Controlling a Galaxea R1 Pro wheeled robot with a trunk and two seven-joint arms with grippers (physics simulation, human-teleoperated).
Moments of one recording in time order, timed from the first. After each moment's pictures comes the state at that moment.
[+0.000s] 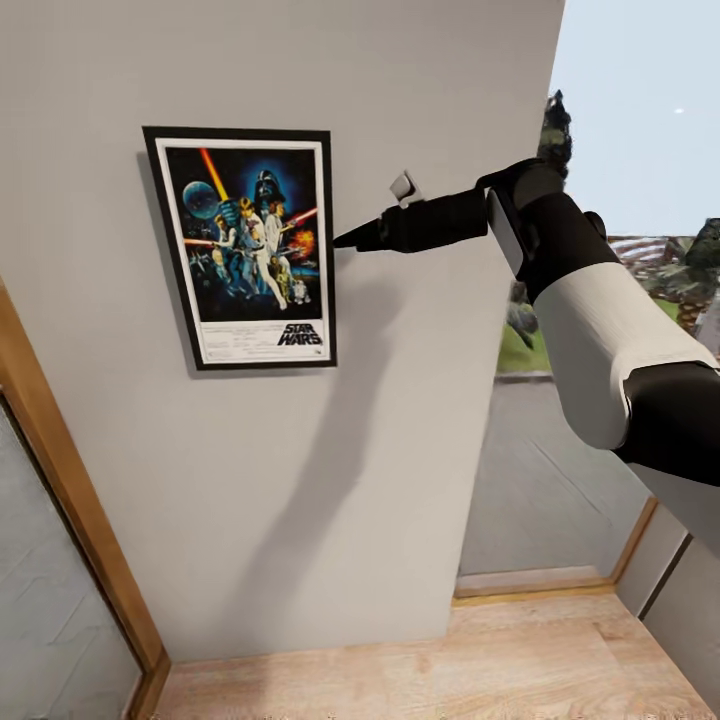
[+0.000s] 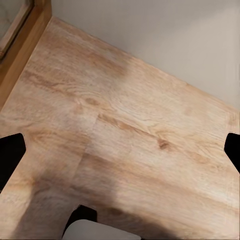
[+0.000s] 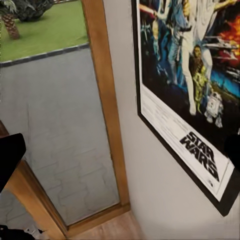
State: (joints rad) left arm -0.21 0.28 0.65 -0.03 0.01 -0.26 -0.49; right arm -1.74 0.07 0.11 -0.58 0.11 0.87 1.31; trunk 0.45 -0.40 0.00
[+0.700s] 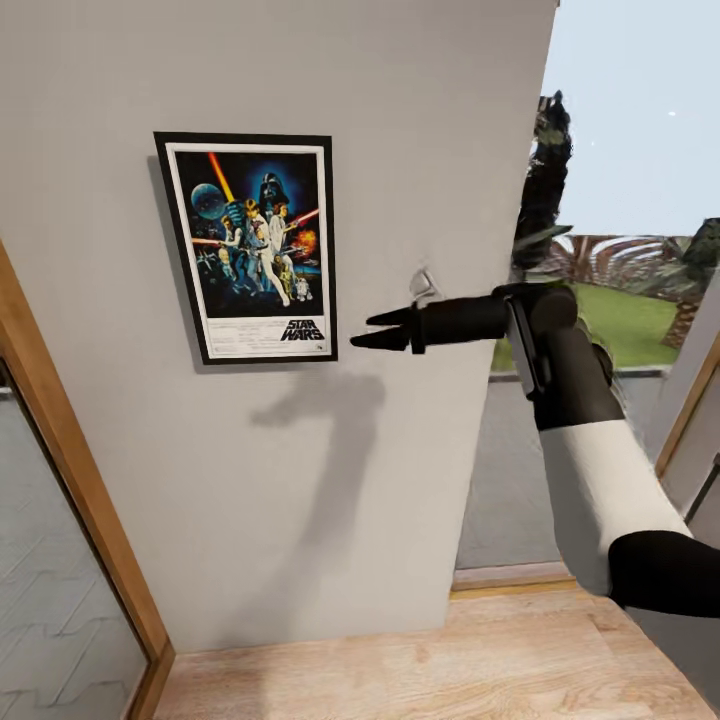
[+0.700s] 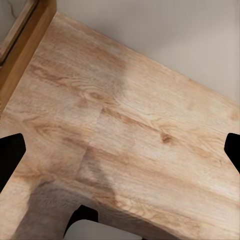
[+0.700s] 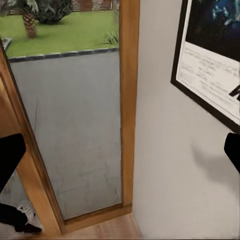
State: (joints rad) left arm -0.21 0.28 0.65 -0.03 0.01 -0.26 -0.49; right arm -1.24 0.00 0.10 -1.20 0.11 0.87 1.40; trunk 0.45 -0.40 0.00
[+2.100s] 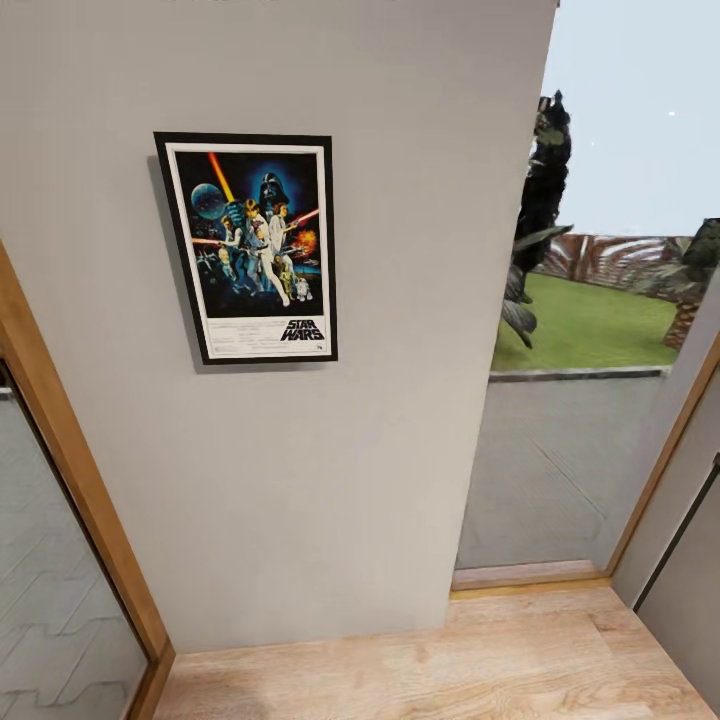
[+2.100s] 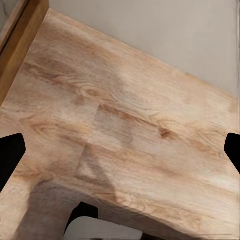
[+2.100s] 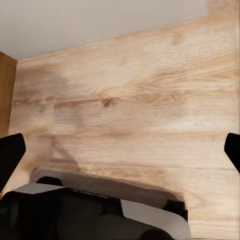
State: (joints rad) left arm -0.21 0.27 0.61 -0.03 0.01 -0.26 -0.49; right arm -0.19 -0.25 -0.40 -0.30 0.13 -0.08 0.76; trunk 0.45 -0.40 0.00
